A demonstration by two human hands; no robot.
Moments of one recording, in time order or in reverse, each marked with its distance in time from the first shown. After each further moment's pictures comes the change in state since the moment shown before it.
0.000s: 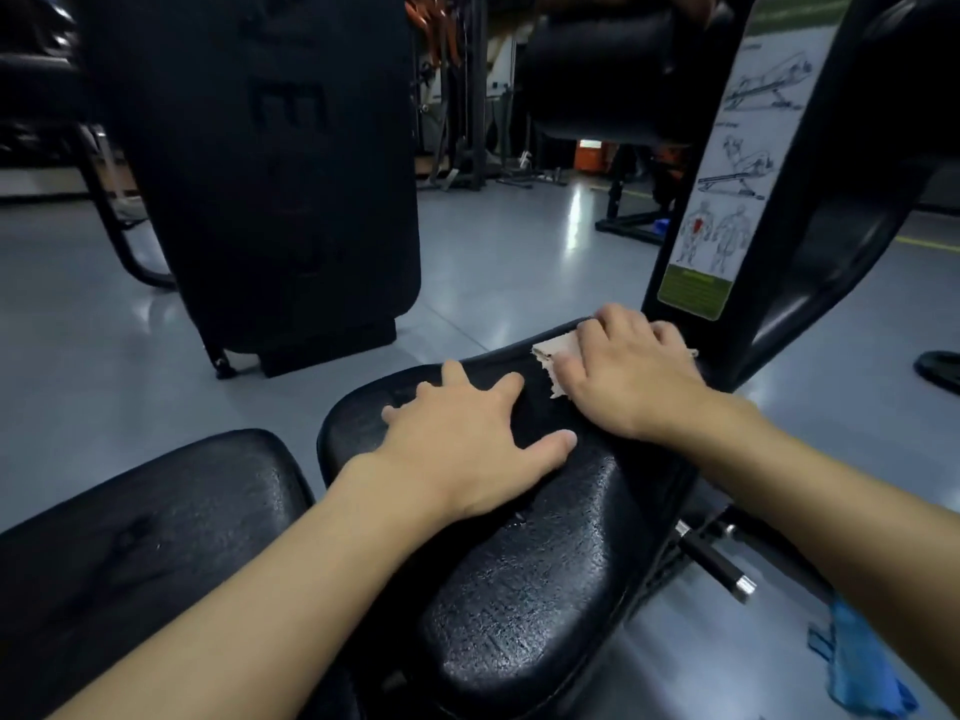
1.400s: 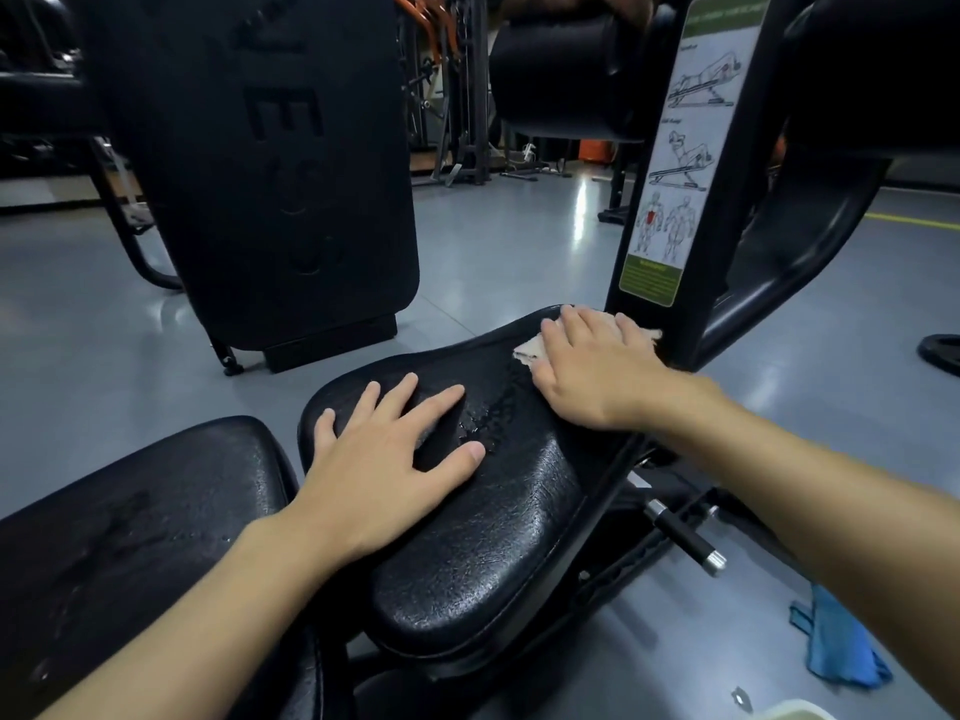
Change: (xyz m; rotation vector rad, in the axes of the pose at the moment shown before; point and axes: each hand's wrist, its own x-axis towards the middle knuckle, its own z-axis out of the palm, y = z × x) left_hand -0.031 -0.030 0.029 -0.138 0.108 0.002; right_hand -0.015 0.013 -0.009 -0.033 -0.187 -0.068
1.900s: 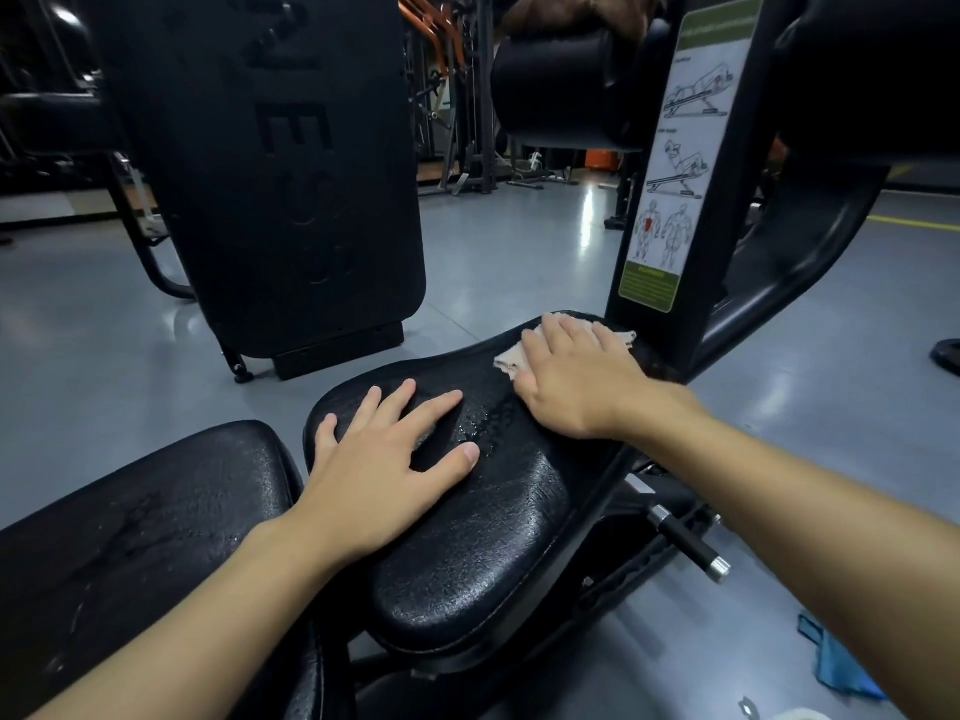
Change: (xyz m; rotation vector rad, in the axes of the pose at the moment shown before) left_hand -0.001 -0.004 0.004 -0.034 0.034 -0.011; right_hand -0.001 -0.010 -0.001 0.014 -0.013 -0.077
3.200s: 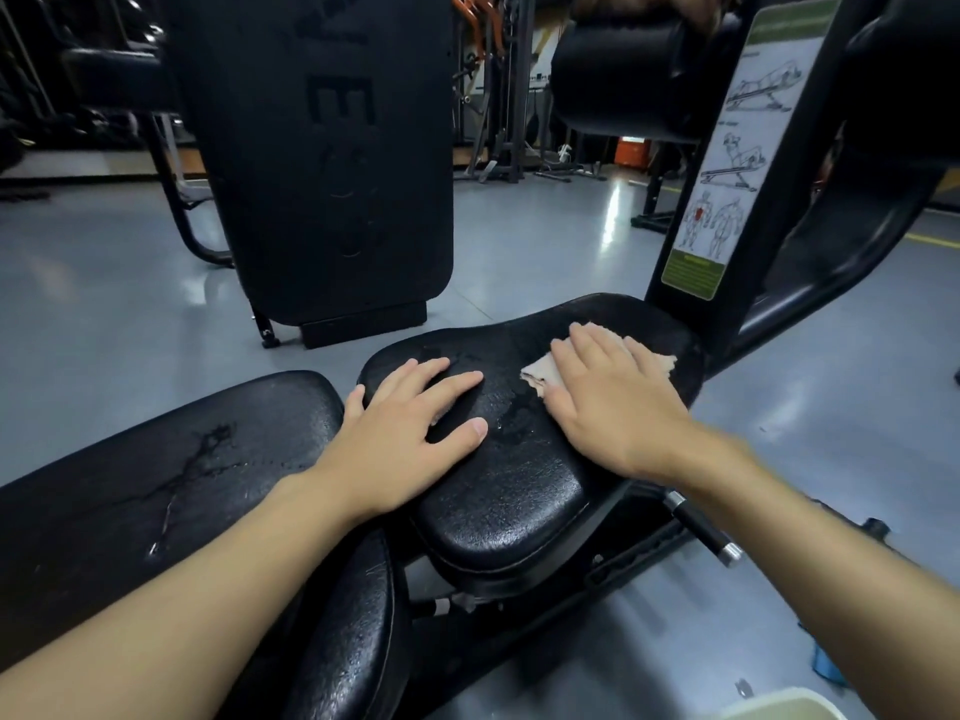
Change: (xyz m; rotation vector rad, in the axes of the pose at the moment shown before) left_hand -0.022 -0.030 -0.005 -0.079 0.006 0.076; right_hand -0.054 -0.031 0.019 0.009 0.121 -0.043
